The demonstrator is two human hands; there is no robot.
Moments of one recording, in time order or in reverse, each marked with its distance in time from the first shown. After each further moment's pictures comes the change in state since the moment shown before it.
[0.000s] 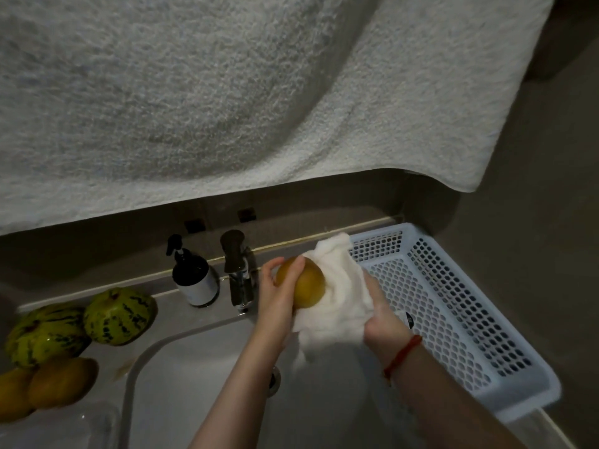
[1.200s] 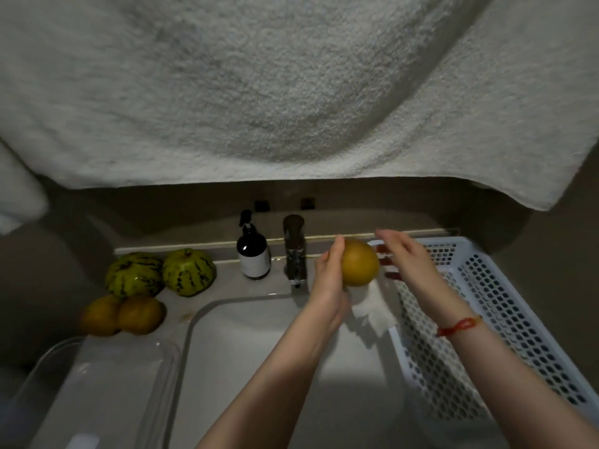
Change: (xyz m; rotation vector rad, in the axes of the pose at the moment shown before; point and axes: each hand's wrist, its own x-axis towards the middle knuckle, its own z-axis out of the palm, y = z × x) left_hand -0.020 0.031 0.011 -0.300 0.034 -0.212; right_hand -0.009 -0.034 0.035 -0.792 0.063 -0.333
